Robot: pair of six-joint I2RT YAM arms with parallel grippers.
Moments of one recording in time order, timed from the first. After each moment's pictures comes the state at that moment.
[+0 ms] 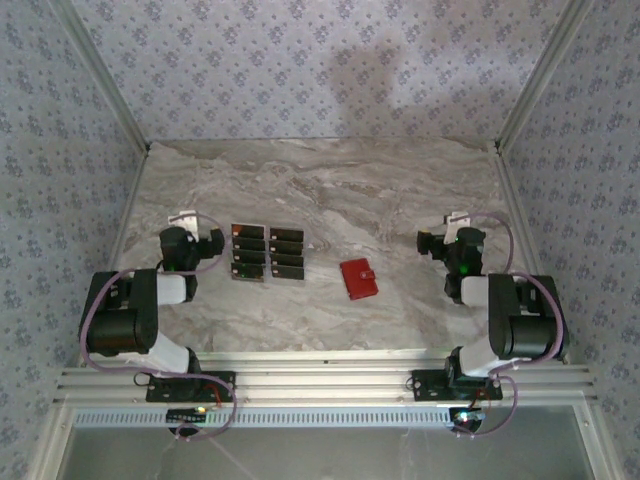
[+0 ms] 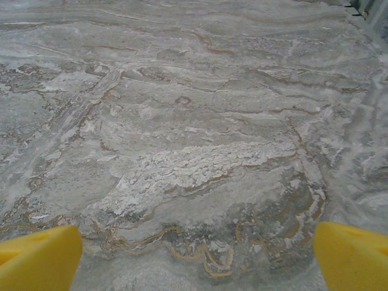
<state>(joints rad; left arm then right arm) 0.05 1.53 0.40 0.71 -0.02 -0.04 -0.05 1.47 0.37 0.65 -0.02 -0.03</state>
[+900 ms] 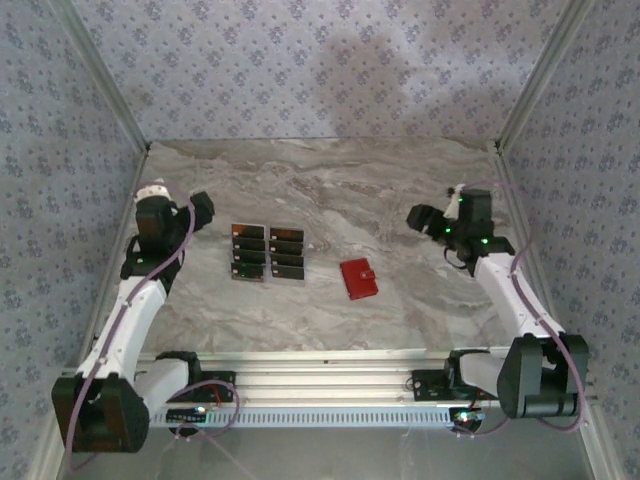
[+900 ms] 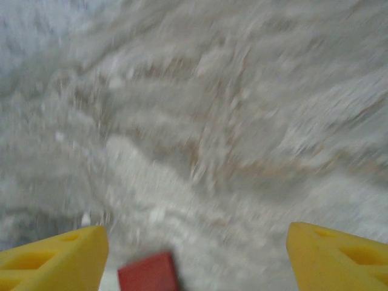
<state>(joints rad) -0.07 0.98 0.75 -0.20 -0.13 -0.42 0.10 1.18 0.82 -0.37 -0.26 0.45</state>
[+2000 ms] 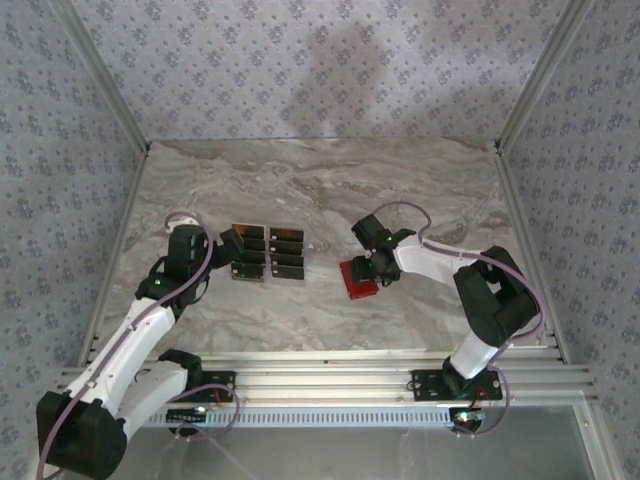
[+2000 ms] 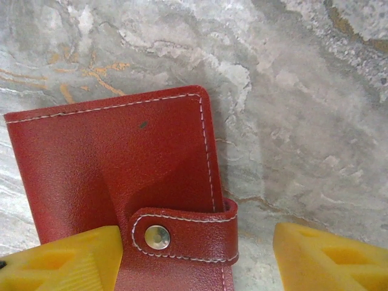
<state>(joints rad) -0.30 0.88 0.61 -0.38 -0.17 -0.60 0.60 1.65 0.94 -0.57 0.03 0.45</state>
